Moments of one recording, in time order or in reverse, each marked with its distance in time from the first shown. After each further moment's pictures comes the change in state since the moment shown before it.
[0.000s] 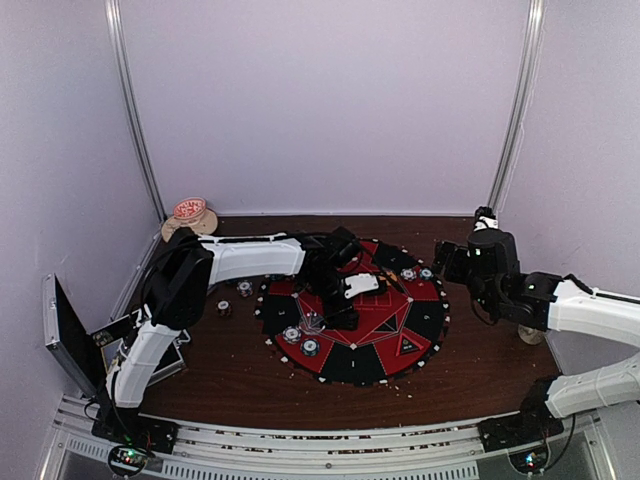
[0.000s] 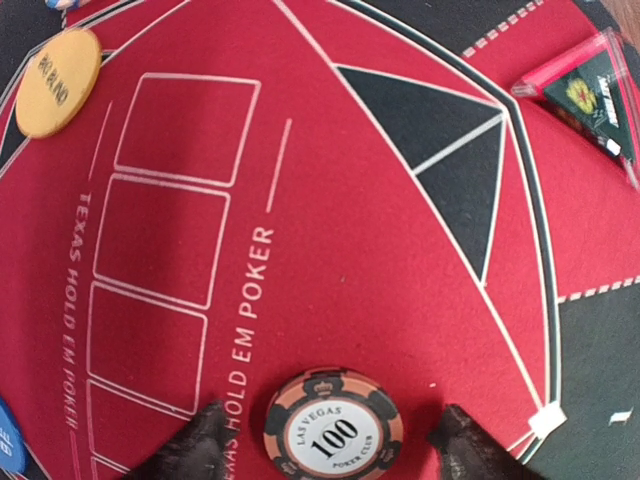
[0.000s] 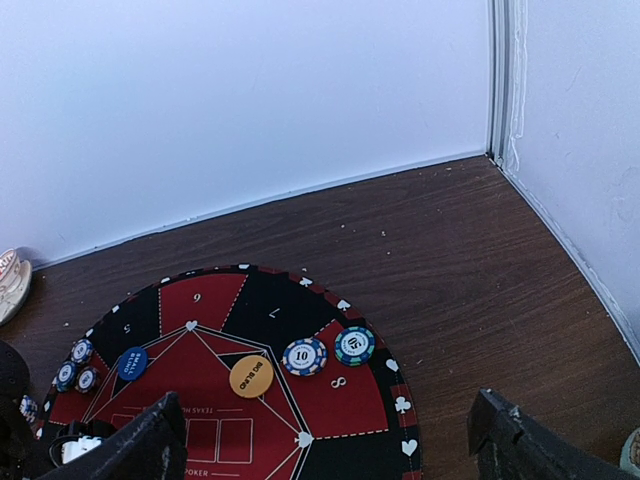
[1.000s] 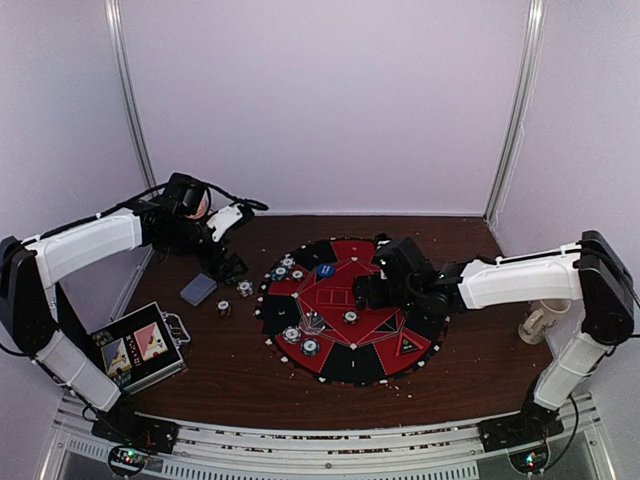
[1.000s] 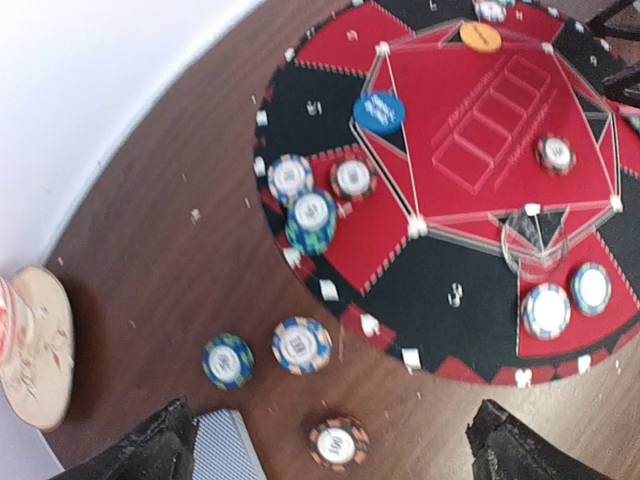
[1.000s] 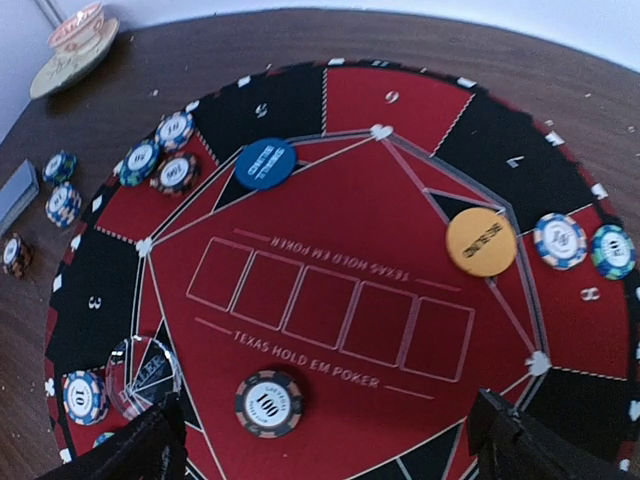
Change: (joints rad) left arm 0.465 -0.881 -0.742 0.169 -0.025 -0.021; right arm 0.153 0.545 0.296 -0.047 -0.324 -0.016
